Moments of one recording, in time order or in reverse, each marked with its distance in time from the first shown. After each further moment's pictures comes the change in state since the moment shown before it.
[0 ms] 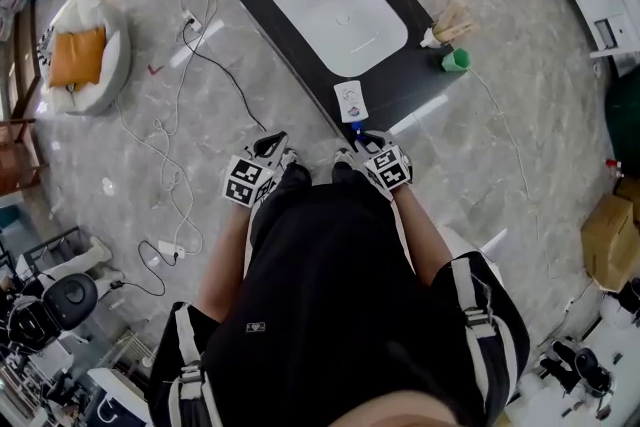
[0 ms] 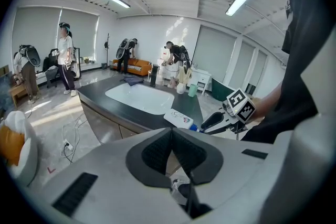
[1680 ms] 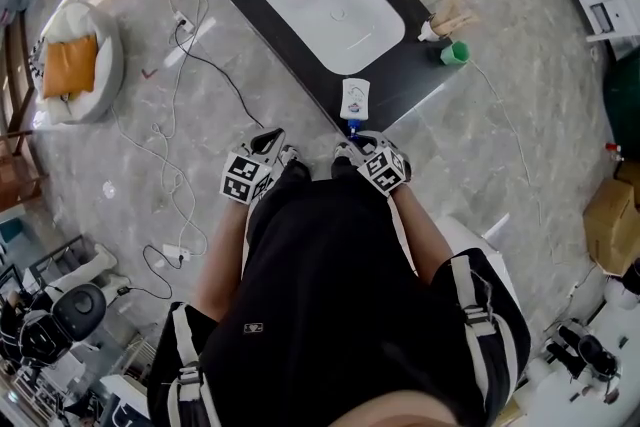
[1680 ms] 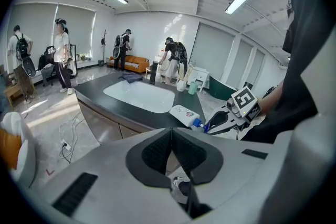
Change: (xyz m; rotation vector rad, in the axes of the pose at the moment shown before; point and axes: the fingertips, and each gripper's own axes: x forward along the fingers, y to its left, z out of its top) left arm 0.007 0.020 -0.002 0.005 0.037 -0.038; right arm 0.009 0.024 0.009 -0.150 0.024 0.012
